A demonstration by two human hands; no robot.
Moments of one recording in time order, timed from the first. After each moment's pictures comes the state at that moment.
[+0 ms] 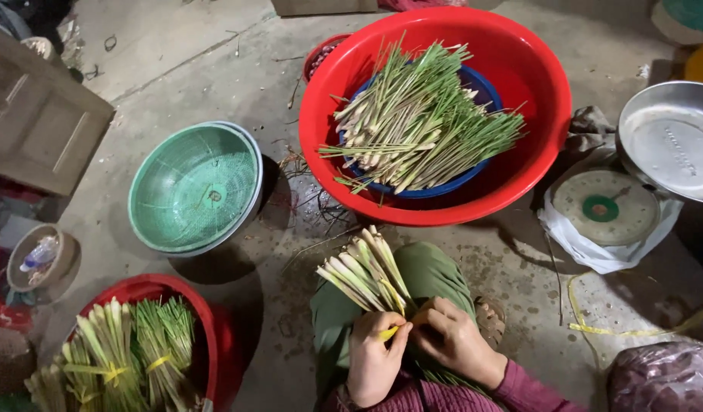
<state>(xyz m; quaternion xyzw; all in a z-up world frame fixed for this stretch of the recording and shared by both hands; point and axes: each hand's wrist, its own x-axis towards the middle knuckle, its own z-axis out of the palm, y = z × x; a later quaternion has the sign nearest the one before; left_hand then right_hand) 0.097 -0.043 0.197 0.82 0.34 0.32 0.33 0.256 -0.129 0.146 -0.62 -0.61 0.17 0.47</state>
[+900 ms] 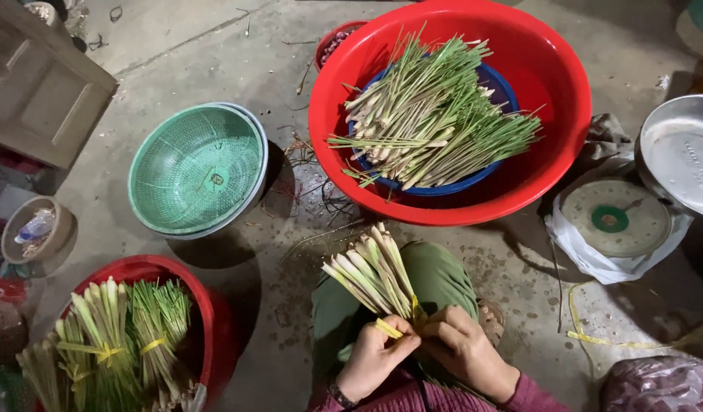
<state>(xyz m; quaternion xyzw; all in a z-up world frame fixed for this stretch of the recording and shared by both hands) 0.080 -0.030 0.171 0.67 0.31 0.12 0.66 0.259 -0.140 0.156 -0.62 -0.61 0.17 0.46</state>
